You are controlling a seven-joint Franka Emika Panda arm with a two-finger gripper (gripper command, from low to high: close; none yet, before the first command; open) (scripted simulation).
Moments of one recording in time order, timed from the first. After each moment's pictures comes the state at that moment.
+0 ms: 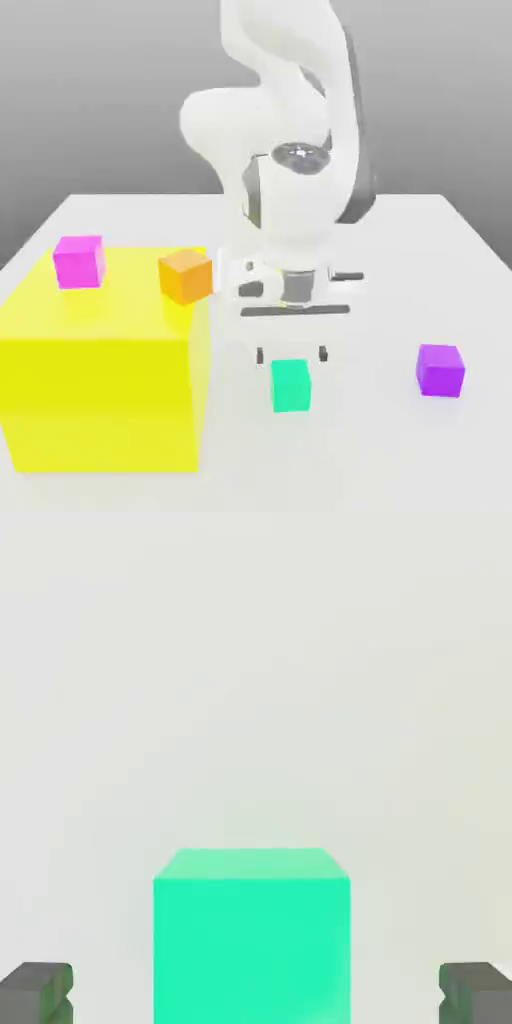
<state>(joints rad) 0.07 0.04 0.07 -2.97 -0.09 3.01 0.95</state>
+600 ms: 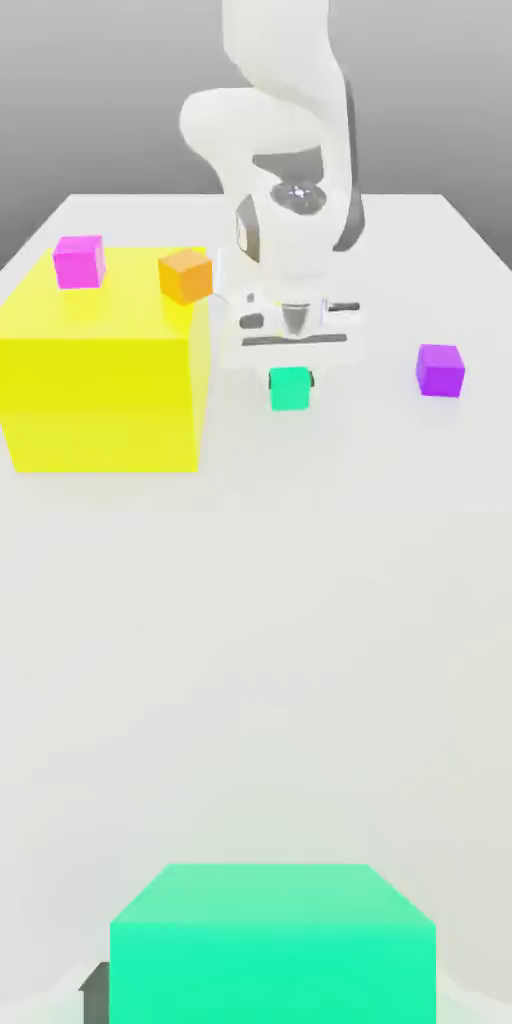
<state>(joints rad) 0.13 0.14 0.00 -2.95 -0.14 3.09 0.98</state>
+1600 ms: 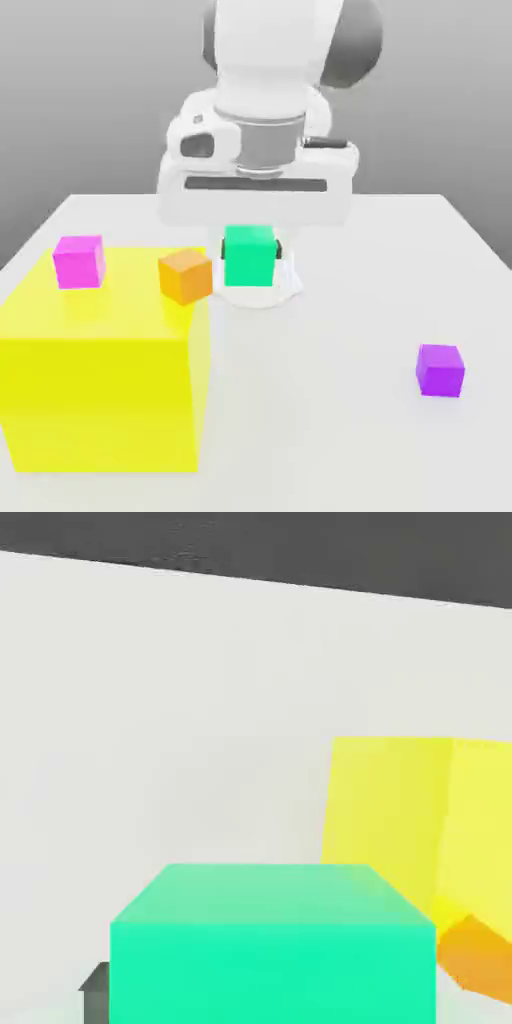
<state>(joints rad) 0.00 -0.53 -0.10 -2.60 -0.10 2.03 0.76</state>
